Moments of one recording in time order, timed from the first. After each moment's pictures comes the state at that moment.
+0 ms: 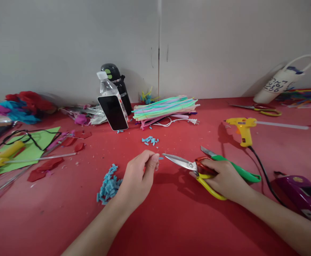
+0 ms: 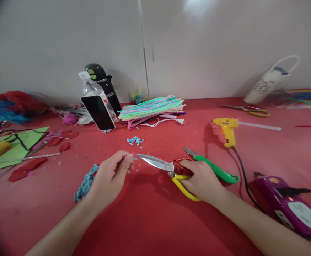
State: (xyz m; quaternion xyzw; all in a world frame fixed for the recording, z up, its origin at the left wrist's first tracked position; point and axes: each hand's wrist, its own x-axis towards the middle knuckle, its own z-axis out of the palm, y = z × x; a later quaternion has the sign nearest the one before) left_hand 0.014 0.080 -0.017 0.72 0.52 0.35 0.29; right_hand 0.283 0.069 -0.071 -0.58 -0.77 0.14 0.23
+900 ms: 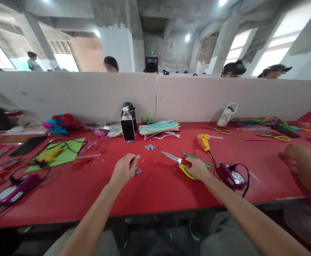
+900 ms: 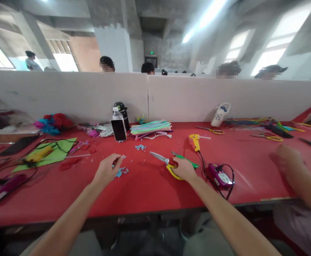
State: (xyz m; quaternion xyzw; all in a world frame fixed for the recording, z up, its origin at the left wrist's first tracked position) left_hand -0.070 0.039 -0.005 0.78 0.51 0.37 0.05; right_hand 0.279 0.039 -0.044 -0.65 -0.73 0.06 0.19
